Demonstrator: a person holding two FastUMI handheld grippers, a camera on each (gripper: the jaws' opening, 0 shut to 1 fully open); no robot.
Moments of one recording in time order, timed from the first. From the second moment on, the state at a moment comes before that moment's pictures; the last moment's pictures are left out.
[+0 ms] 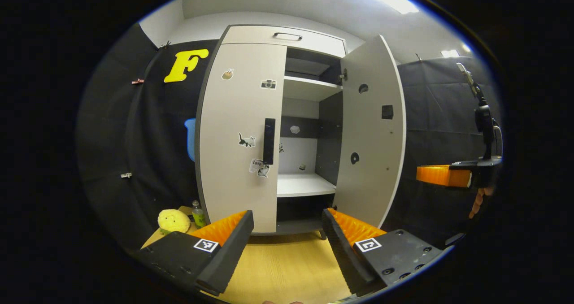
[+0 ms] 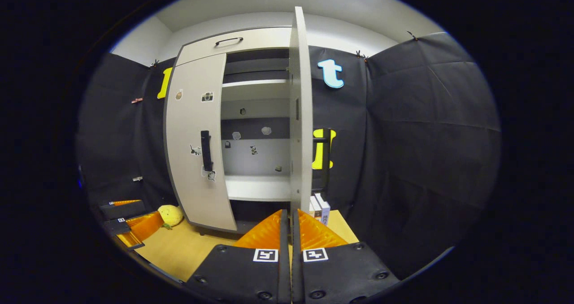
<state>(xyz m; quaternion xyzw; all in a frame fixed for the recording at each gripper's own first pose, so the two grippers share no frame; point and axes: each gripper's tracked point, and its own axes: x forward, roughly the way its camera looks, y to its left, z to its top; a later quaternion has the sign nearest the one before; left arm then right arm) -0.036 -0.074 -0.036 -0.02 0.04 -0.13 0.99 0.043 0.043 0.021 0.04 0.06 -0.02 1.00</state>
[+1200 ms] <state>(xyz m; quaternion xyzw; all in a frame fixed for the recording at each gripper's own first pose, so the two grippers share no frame) 0.158 -0.057 0.040 0.01 0.01 -0.09 1.00 0.095 0.143 -0.031 0.05 0.05 0.07 0.99</state>
